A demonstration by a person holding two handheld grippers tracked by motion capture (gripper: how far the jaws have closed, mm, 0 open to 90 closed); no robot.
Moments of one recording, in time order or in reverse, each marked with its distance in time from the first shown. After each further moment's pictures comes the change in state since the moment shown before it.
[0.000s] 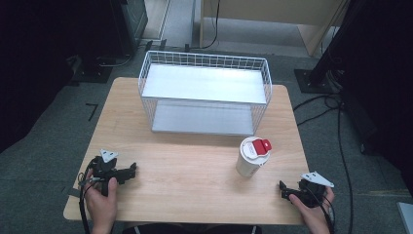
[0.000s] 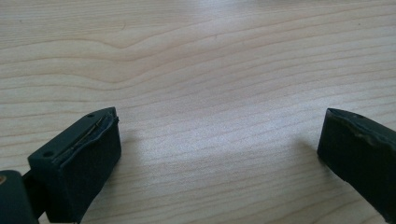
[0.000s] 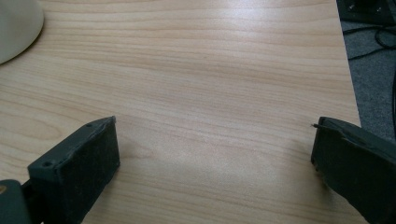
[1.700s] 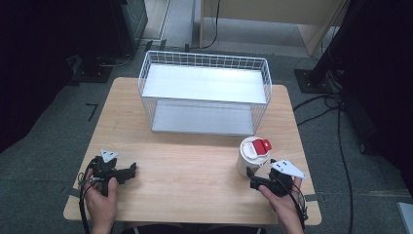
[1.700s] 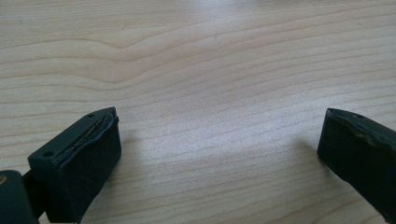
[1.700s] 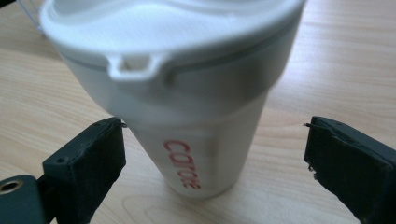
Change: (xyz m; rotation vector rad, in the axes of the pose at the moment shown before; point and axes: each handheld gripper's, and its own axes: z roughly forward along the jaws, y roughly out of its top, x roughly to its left) left arm 0.000 0.000 0.000 0.001 -0.001 0.000; right arm 0.104 0.058 -0.017 -0.217 0.206 -0.045
